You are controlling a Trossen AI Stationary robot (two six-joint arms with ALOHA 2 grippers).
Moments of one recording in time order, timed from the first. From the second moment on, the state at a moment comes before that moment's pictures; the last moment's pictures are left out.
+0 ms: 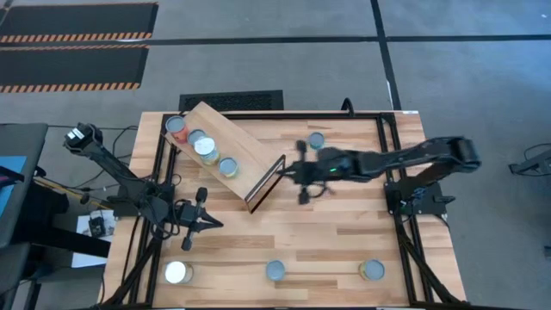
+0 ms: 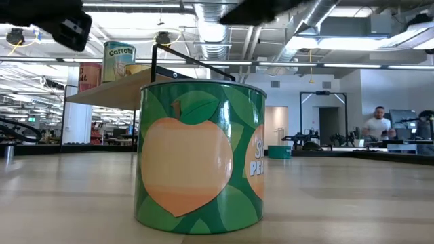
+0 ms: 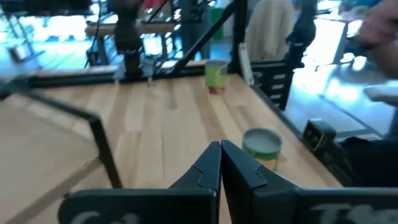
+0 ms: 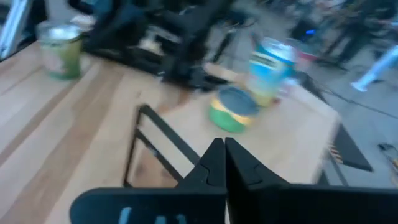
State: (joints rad) left arm -0.69 0.80 0.27 0.35 -0.49 -0.11; right arm 0.03 1.42 1.00 0.13 0.13 -0.31
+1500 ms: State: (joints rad) left arm -0.67 1.19 0.75 0.05 -0.15 0.08; right arm 0.12 1.13 0.53 0.26 0.22 -0.15
